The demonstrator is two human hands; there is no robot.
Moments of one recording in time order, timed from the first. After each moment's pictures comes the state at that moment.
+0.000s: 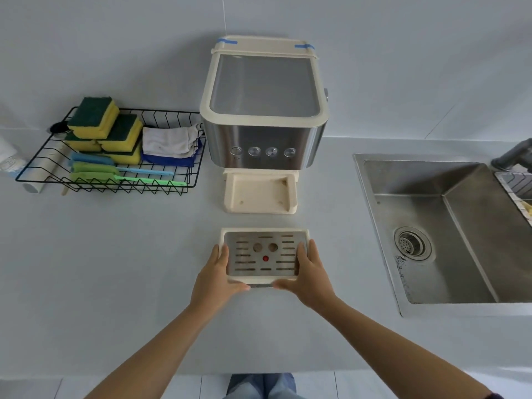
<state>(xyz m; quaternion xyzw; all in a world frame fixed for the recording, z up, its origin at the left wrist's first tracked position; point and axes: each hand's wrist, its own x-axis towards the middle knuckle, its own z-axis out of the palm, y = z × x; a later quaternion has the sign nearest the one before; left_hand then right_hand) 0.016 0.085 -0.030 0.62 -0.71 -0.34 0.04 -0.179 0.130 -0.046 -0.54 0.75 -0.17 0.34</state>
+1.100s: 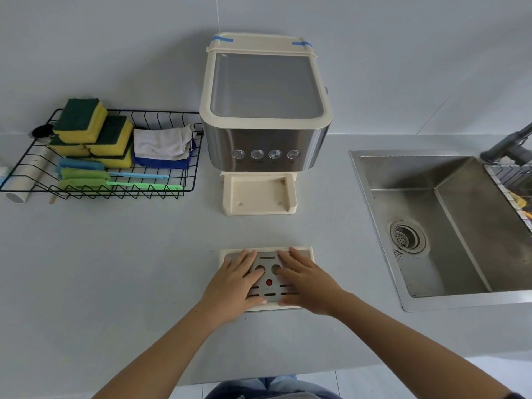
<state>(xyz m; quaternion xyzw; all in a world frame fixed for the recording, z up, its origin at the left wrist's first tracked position) 0.008 0.081 -0.010 0.38 -0.90 -0.20 -0.13 -0.177 0.132 -0.002 -0.74 0.60 0.07 0.28</state>
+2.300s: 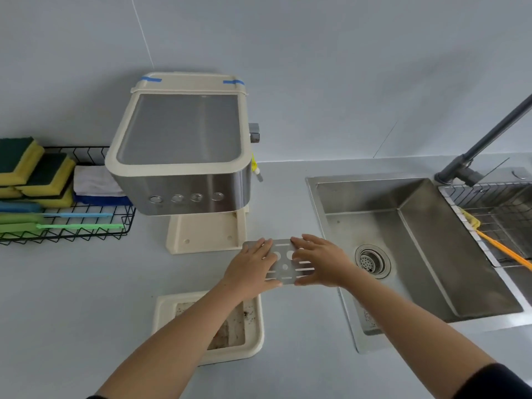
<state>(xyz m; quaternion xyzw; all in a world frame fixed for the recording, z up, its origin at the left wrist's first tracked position) -0.155 0.025 -0.006 0.33 -0.93 -0.16 -0.10 -0.340 0.083 0.012 -0.75 0.64 0.04 0.17</state>
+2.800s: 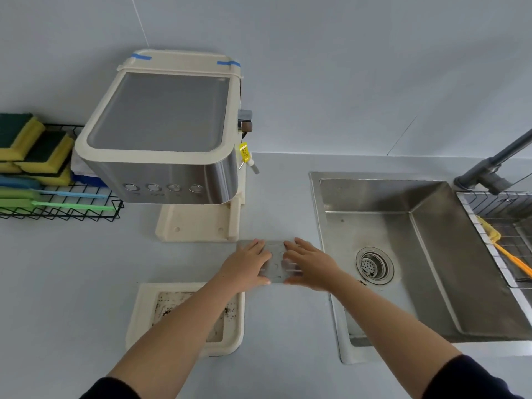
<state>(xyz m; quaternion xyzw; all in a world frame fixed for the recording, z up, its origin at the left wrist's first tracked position) -0.180 0.020 -0.031 0.37 -0.89 -0.21 -0.16 -0.358 0.073 -0.030 -0.74 0.62 0.08 0.25</state>
